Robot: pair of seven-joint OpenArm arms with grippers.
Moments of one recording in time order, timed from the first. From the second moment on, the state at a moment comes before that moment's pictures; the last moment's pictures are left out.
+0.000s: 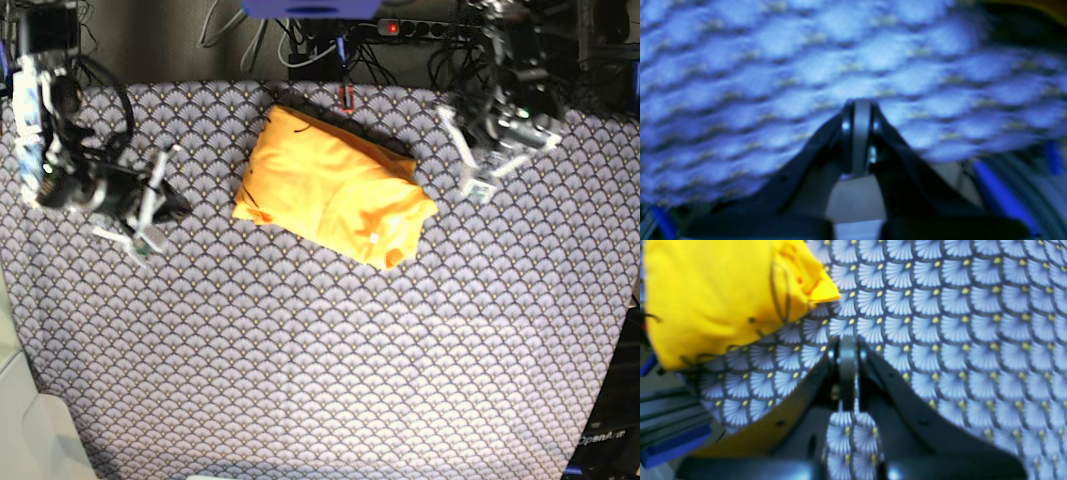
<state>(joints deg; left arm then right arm) 13.3 1.0 -14.4 104.8 -2.1 -32.1 73.8 -3.3 26.4 -0.8 97.9 33.2 39.7 -55.8</state>
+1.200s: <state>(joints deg) -1.6 8.1 -13.5 89.4 -2.6 -28.0 65.5 -7.3 19.7 -16.2 96.4 28.7 39.5 -50.5</state>
